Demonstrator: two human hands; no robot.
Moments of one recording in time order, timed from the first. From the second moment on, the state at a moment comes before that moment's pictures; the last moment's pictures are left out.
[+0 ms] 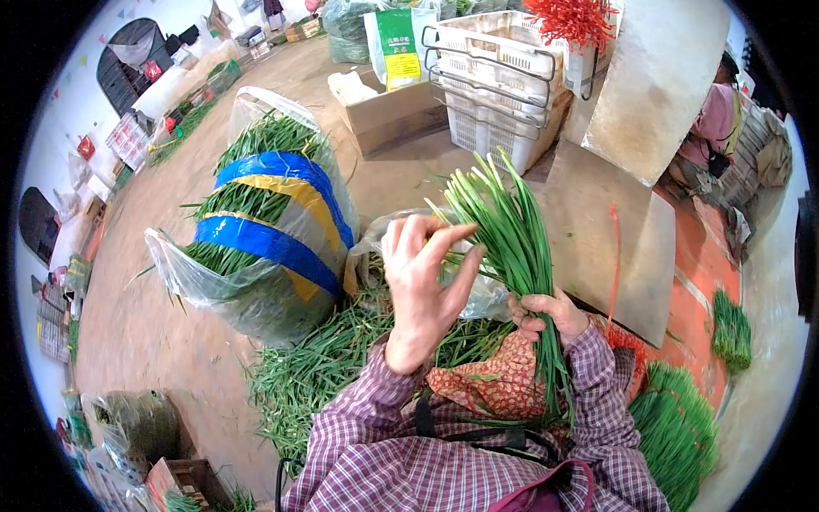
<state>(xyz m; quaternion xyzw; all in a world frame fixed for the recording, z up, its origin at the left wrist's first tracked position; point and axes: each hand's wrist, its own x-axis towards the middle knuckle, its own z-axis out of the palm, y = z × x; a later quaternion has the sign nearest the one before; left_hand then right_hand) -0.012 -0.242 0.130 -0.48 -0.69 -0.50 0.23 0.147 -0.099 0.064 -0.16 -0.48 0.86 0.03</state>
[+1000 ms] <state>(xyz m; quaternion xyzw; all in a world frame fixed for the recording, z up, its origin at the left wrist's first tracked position) -0.006 -0.212 0.103 -0.44 -0.70 -0.52 0.21 0.147 -0.108 0.059 -0.14 -0.50 0.85 0.05</state>
